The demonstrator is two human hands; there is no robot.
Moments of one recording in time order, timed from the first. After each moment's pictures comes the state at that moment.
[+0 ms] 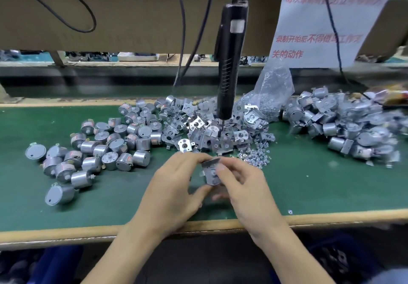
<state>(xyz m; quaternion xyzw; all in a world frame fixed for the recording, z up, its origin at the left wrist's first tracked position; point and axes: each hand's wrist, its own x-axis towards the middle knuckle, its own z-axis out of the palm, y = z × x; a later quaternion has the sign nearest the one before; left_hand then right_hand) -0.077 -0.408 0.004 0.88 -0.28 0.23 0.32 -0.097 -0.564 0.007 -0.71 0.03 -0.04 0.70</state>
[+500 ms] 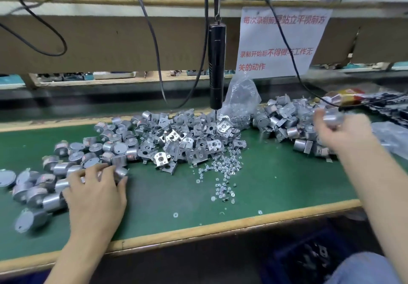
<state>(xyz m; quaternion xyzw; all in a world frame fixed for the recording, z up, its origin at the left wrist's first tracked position) -0.052 -0.347 -0.025 0.95 0.03 0.30 0.05 -0.026 -0.798 0.094 -0.20 0.30 -0.24 0.90</state>
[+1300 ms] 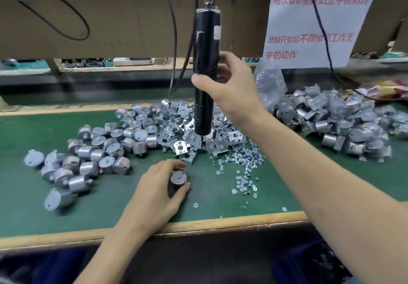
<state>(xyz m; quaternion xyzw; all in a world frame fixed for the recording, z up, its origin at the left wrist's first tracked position) -0.067 -0.382 -0.022 0.92 -0.18 0.16 0.31 0.004 -0.569 0.118 -0.75 -0.14 -0.18 0.62</state>
